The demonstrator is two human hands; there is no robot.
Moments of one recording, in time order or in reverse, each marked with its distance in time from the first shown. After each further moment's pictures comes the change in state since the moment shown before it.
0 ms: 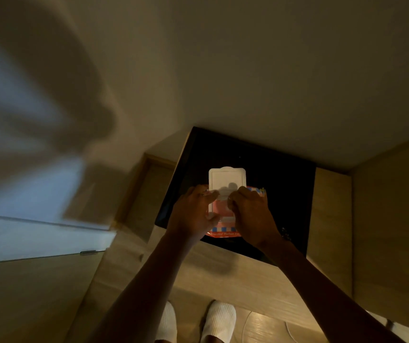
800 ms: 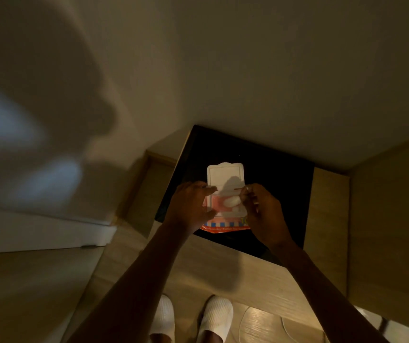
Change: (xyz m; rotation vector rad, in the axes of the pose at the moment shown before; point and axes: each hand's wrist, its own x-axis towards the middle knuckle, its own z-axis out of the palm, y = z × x) left_hand 0.007 -0.003 -0.008 0.024 -0.072 -0.040; right_hand -0.023 0.012 -0.011 0.688 0.196 0.191
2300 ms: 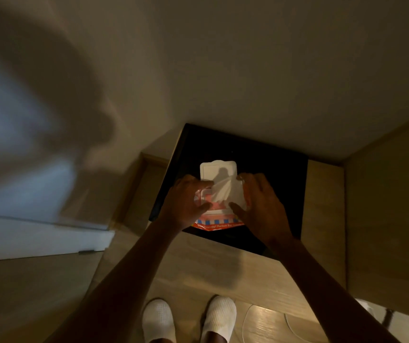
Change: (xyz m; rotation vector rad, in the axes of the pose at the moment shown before) left_hand 0.008 -0.008 0.007 -0.123 0.001 -0.006; right_hand 0.002 0.007 -0.004 -0.420 0.001 -0.025
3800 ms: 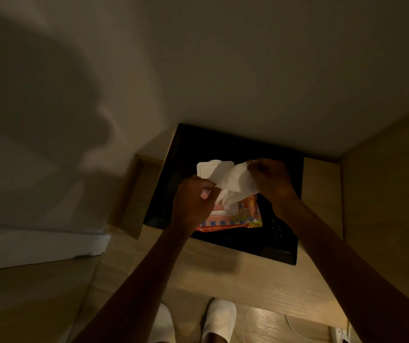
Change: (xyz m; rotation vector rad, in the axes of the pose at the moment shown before) left_hand 0.011 0.036 0.018 -0.227 0.208 -0.077; right_hand 0.055 0.003 -0.032 0.692 0.077 0.457
